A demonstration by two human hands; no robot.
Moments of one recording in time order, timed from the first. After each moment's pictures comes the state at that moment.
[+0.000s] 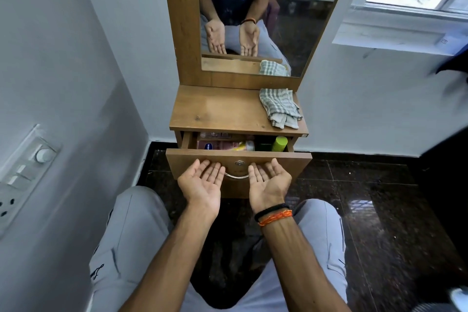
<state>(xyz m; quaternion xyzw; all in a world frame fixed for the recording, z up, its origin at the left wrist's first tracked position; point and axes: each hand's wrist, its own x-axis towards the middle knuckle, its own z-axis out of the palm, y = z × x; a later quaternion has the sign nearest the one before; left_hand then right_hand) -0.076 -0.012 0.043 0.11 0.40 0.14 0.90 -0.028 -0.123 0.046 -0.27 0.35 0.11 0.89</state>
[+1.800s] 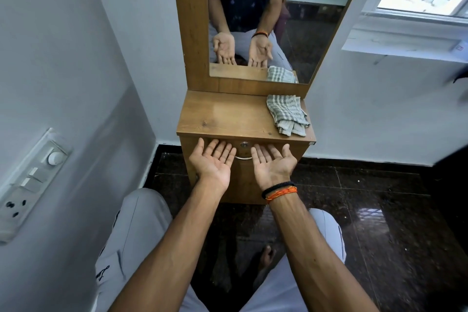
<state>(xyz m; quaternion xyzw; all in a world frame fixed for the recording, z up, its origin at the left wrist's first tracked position) -0.016 0.003 0.053 0.13 0.34 0.14 0.92 0.032 -0.111 0.051 -0.24 0.30 0.16 0.91</state>
